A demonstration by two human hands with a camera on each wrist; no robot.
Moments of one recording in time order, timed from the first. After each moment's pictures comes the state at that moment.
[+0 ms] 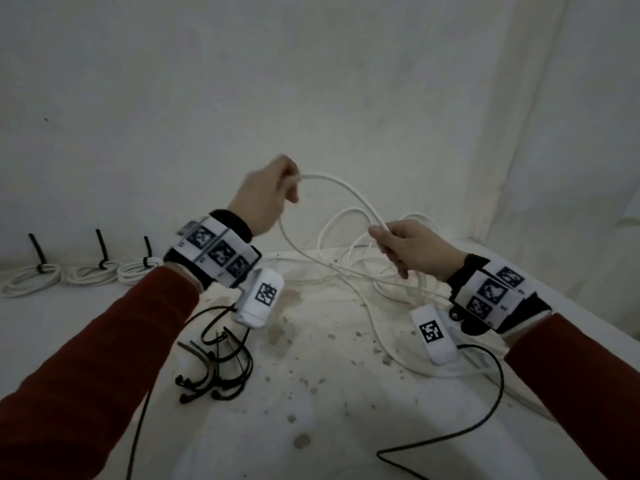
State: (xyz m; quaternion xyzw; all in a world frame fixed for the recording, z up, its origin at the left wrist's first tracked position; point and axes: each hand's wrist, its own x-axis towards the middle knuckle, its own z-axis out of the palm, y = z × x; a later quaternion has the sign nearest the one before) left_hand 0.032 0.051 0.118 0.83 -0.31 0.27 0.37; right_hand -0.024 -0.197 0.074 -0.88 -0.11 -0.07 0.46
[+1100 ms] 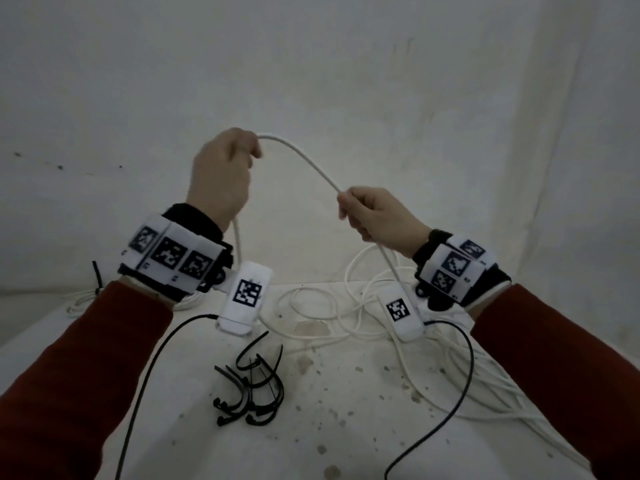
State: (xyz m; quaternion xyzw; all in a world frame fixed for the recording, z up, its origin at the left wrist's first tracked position) left_hand -0.022 0.118 0.193 0.71 -0.20 0.39 0.54; right_hand -0.012 -0.111 0.156 -0.82 -0.30 -0.18 0.45
